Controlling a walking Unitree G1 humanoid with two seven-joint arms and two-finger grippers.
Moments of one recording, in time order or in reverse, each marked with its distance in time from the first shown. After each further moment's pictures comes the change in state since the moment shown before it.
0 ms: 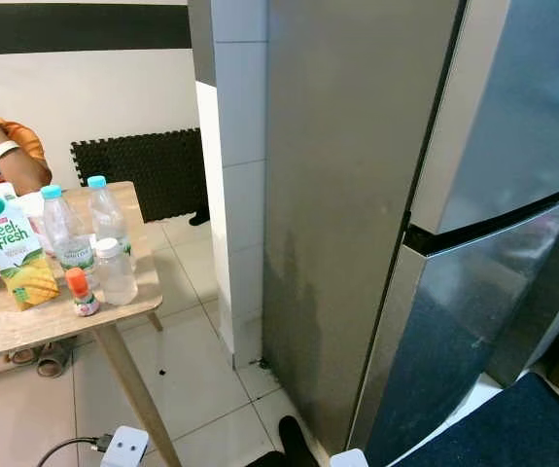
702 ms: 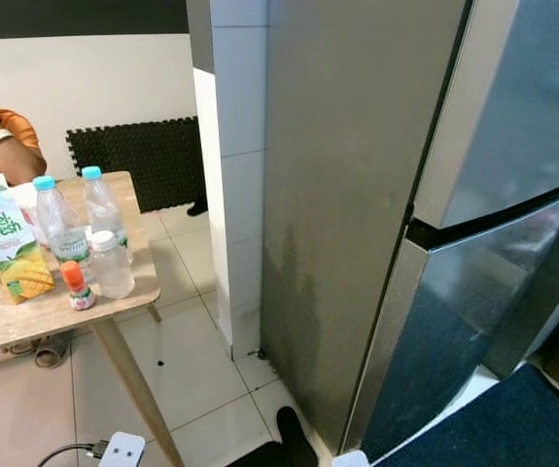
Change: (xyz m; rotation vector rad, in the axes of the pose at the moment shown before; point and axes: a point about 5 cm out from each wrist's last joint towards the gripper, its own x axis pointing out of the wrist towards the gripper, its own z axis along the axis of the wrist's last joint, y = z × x) left arm -0.002 0.000 -0.007 -0.015 0.010 -0.002; right arm -0.001 0.000 -0.003 0.018 0.006 0.001
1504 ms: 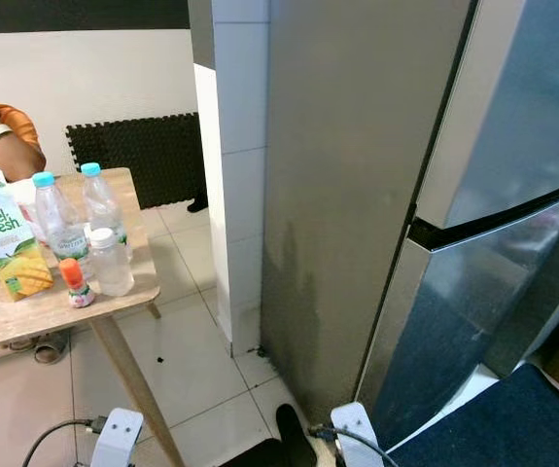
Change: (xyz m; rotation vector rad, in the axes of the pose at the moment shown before) left arm 0.001 0.012 0.009 0.002 -0.022 0.035; right arm 0.004 -0.015 0.035 -0.016 -0.081 -0.018
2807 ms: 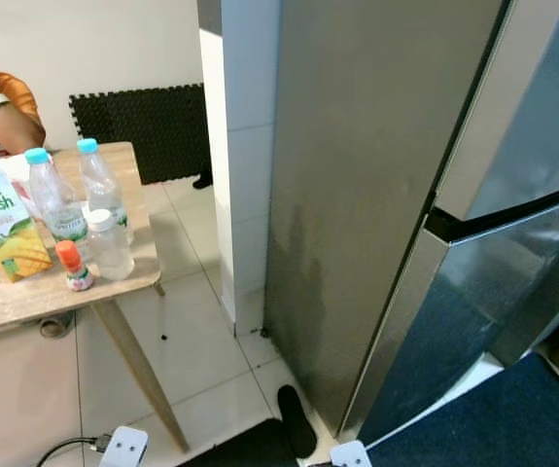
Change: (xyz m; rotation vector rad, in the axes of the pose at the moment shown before) left arm 0.004 -0.011 0.025 0.015 -0.079 -0.037; right arm 0.001 0.003 0.006 -0.003 -0.017 0.015
